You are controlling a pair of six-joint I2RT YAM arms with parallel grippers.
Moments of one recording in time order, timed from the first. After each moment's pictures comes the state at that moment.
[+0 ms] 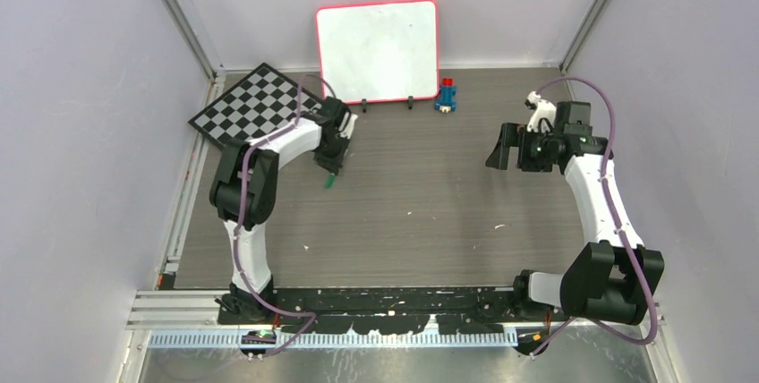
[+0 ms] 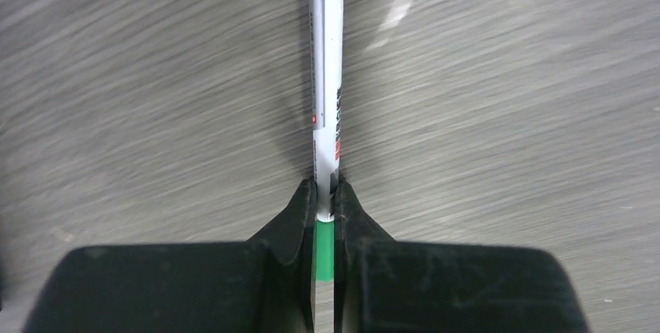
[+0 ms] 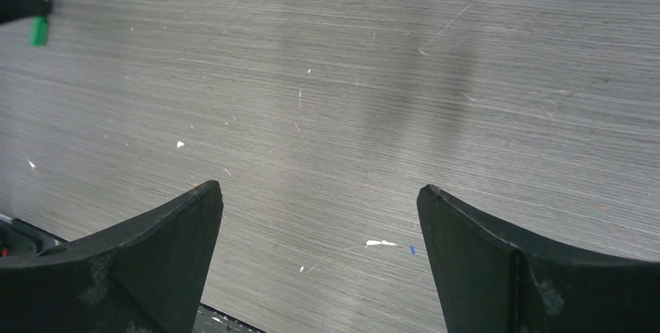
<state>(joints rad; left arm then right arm) -0.38 1.95 1.37 -0.64 -0.01 -0.03 -0.14 1.26 1.05 -0.74 -0.45 -0.05</state>
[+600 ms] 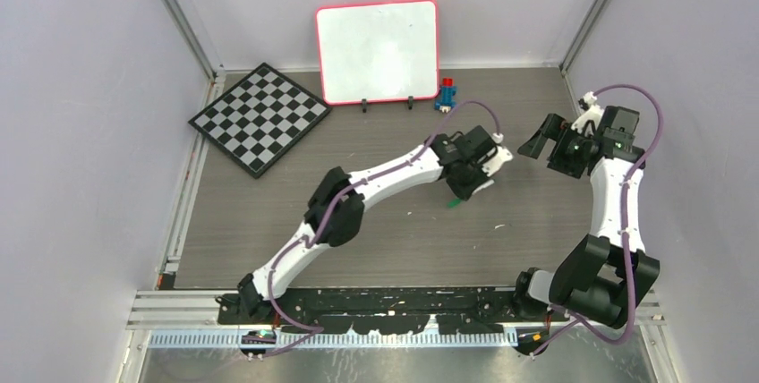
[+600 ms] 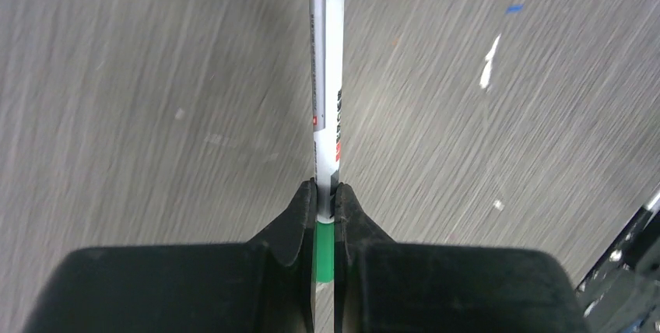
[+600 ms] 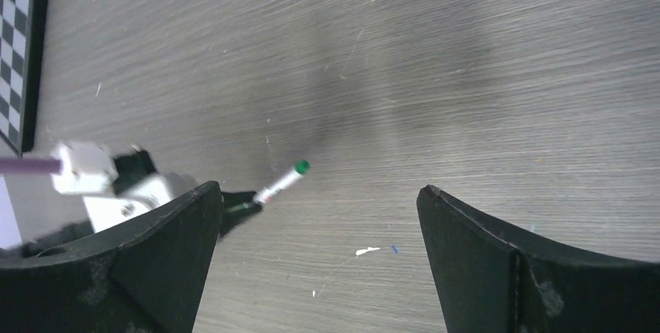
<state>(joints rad) -1.02 2.40 2.21 -0.83 0.14 0.03 -0.42 1.26 1.07 -0.72 -0.54 0.08</state>
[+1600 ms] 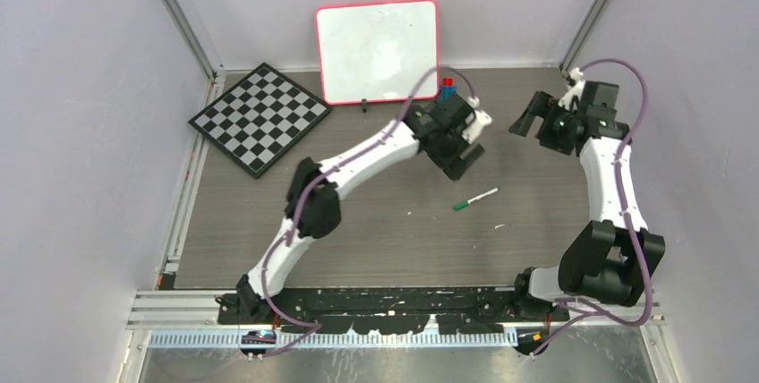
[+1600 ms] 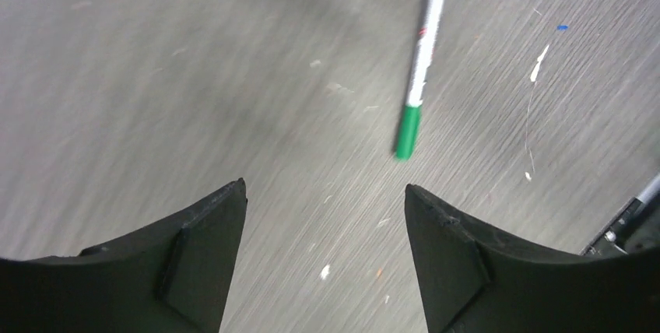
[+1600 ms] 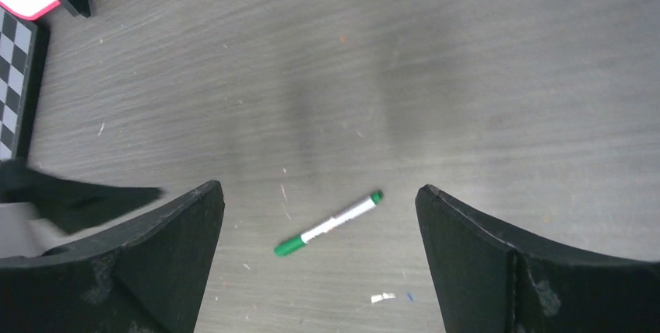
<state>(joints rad) -0.97 2.39 2.33 -0.92 0.10 0.00 -0.33 1.34 1.17 -0.65 -0.42 0.19</state>
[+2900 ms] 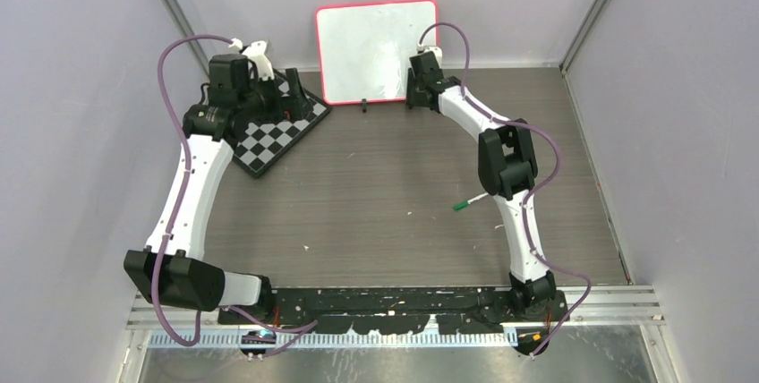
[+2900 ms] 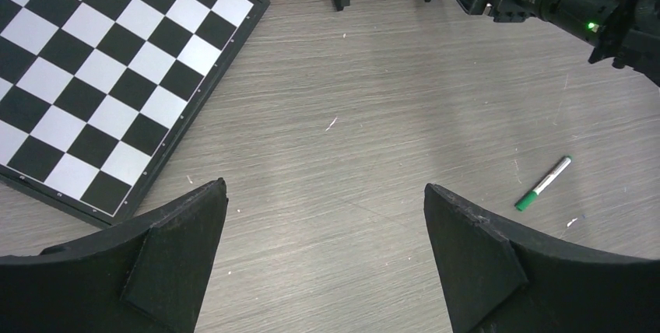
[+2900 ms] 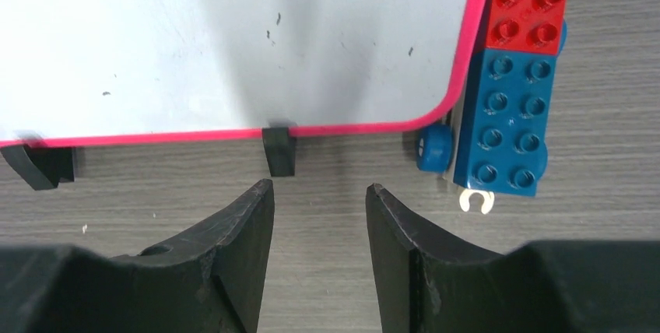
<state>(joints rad) -0.13 1.34 1.49 -0.72 0.22 -0.21 0.41 2.34 2.01 -0.40 0.27 0.33</state>
